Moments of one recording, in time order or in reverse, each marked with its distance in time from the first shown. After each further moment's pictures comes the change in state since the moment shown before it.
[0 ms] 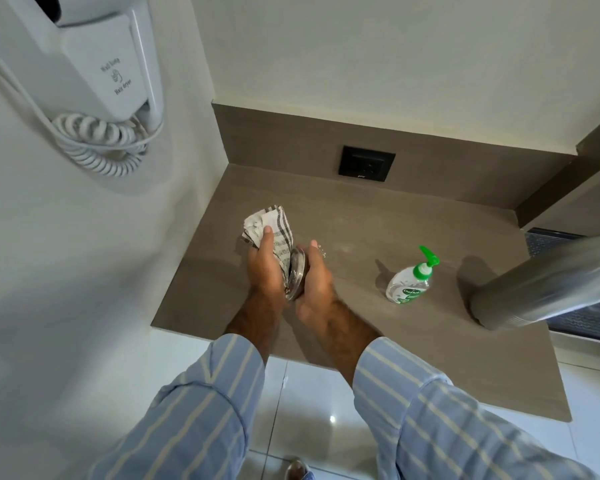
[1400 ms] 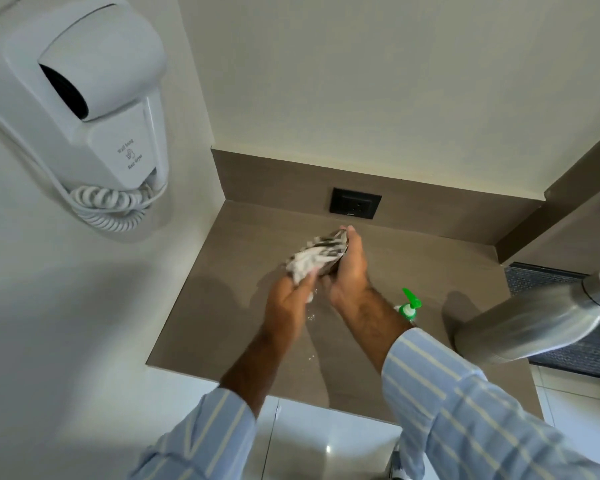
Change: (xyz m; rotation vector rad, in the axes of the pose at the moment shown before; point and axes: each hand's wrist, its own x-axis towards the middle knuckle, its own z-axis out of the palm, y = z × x) left_hand -0.046 0.029 0.026 0.406 -0.431 0.273; right_hand -0.025 -0.119 0.034 0.127 0.072 -0.217
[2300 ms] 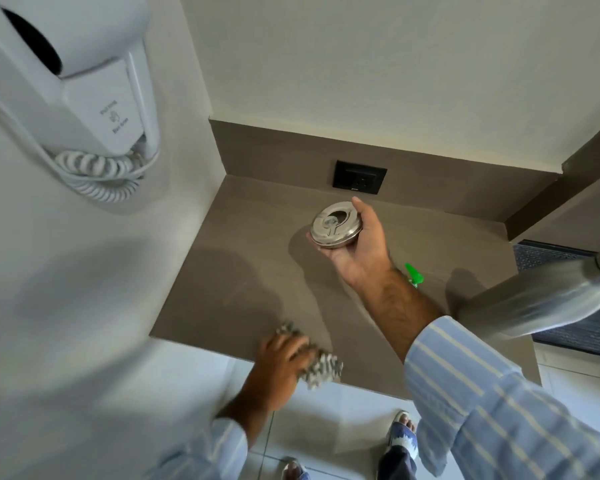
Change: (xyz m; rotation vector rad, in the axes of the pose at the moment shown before) left_hand -0.099 -0.137 -0.058 1.180 -0.538 0.452; right_hand 0.001 -0.021 -0.022 0.073 -0.095 0.098
